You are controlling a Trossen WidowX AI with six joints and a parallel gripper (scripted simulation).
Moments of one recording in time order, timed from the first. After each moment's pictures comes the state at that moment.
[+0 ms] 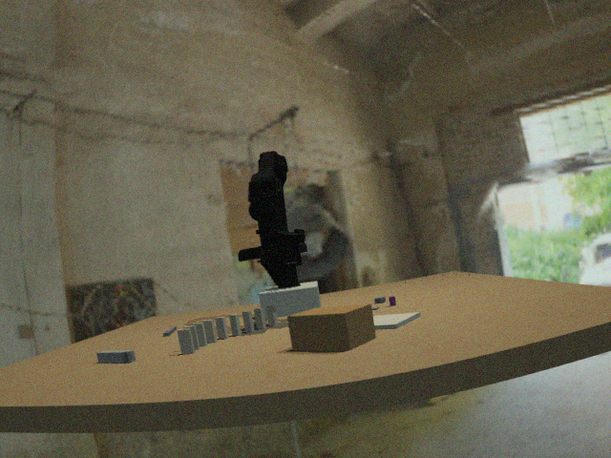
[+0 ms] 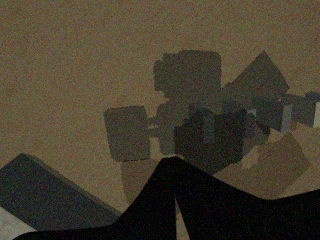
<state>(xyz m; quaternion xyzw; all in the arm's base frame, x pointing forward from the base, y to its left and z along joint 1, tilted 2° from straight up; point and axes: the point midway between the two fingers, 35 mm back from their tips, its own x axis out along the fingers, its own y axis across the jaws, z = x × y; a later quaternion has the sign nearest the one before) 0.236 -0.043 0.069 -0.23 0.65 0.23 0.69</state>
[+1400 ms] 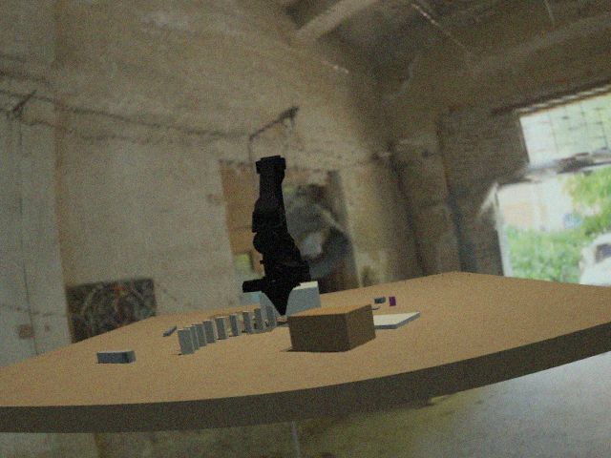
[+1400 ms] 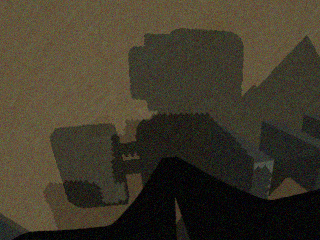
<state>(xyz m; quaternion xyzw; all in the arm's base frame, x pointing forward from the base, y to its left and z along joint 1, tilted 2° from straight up) 0.242 -0.044 -0.008 -0.24 0.64 0.23 0.69</state>
